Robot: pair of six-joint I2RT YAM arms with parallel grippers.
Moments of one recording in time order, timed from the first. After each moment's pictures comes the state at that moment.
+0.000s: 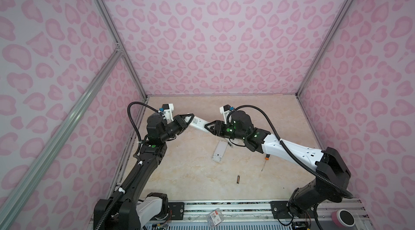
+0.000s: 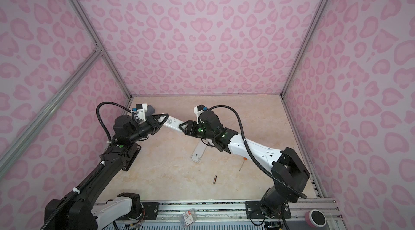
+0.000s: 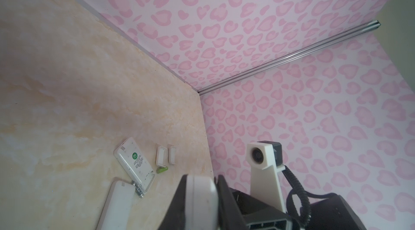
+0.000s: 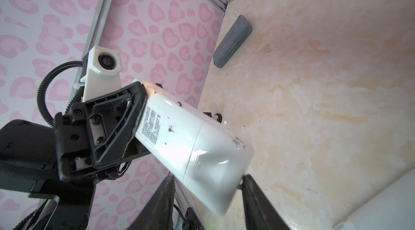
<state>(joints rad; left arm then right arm) -0.12 1.10 0.72 0.23 0.66 -1.03 0.82 1.58 1.15 0.06 -0.28 0.96</state>
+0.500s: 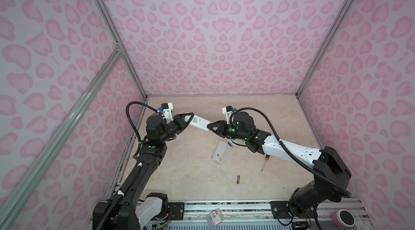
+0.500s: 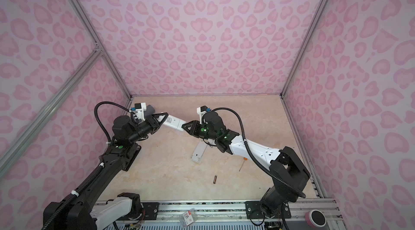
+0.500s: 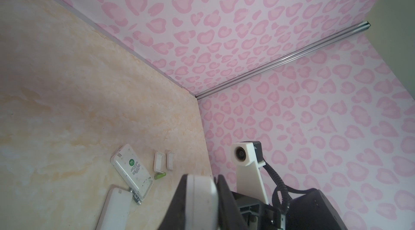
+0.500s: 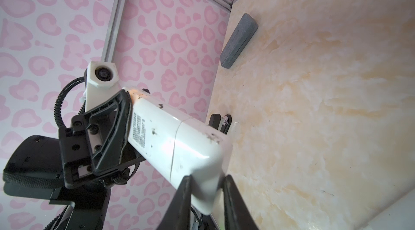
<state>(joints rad) -0.13 1.08 0.72 0.24 0.64 -1.04 0.78 1.58 1.07 0.20 -0.33 1.06</state>
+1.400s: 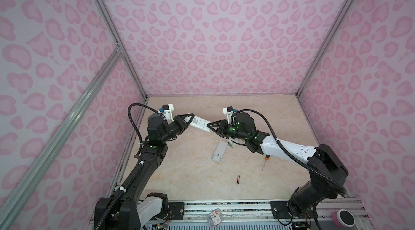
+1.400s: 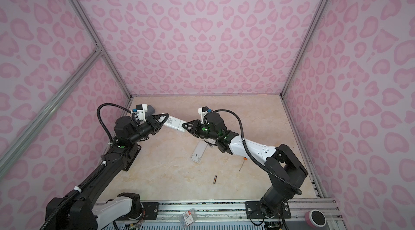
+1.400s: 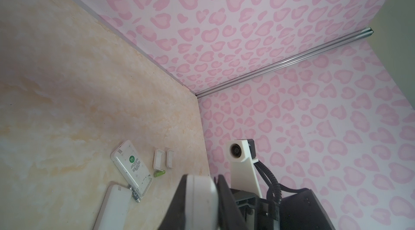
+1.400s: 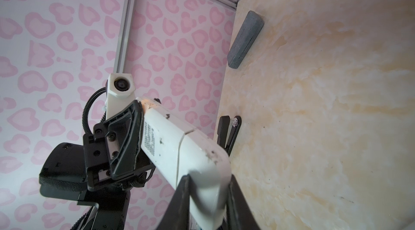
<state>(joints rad) -0.13 1.11 0.69 0.29 0.64 -1.07 0.76 1.61 1.03 0.33 -0.38 1.16</state>
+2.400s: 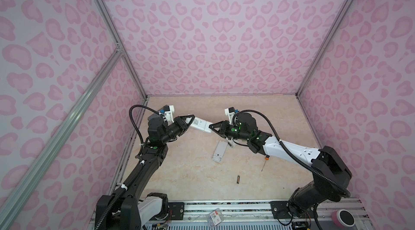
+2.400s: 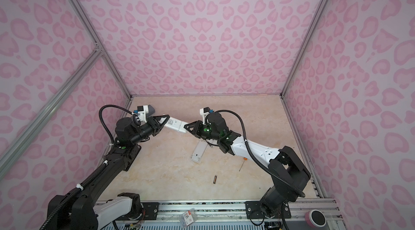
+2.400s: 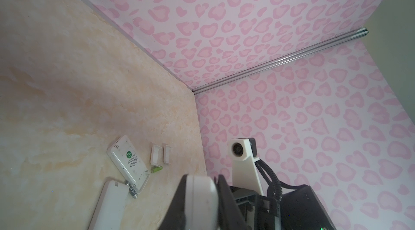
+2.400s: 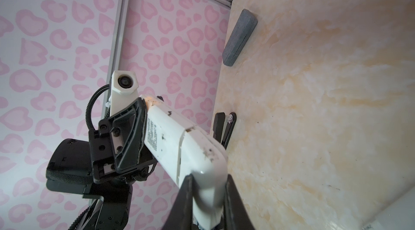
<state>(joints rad) -0.12 1.13 0.66 0.33 0.68 -1.09 0.75 1.57 1.01 0.28 -0.38 1.14</state>
